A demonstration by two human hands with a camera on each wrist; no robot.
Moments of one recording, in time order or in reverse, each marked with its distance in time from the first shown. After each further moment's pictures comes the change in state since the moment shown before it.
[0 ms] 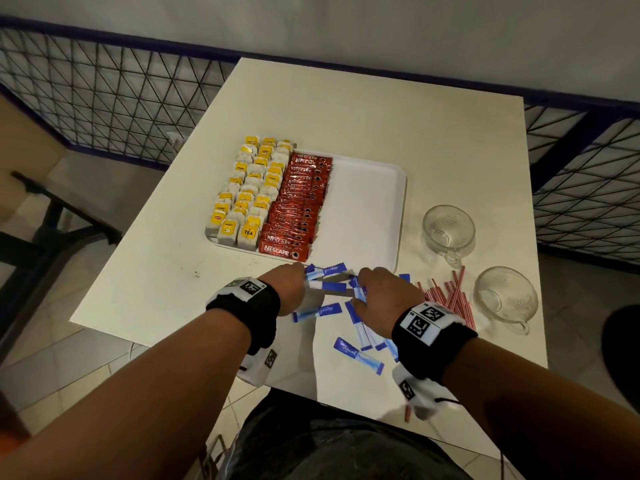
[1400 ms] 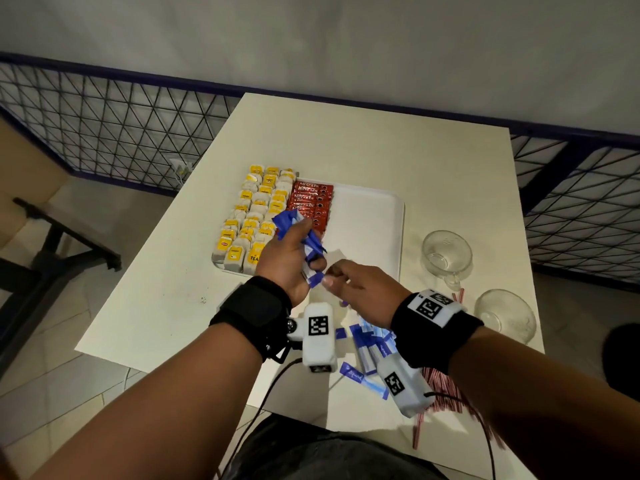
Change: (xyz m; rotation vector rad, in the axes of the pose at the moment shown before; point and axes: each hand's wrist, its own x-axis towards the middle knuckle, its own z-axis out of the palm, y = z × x) left_hand -0.022 0.036 -0.065 -1.929 0.286 0.036; right_hand 0.010 -0.037 -0.053 0.589 0.021 -0.215
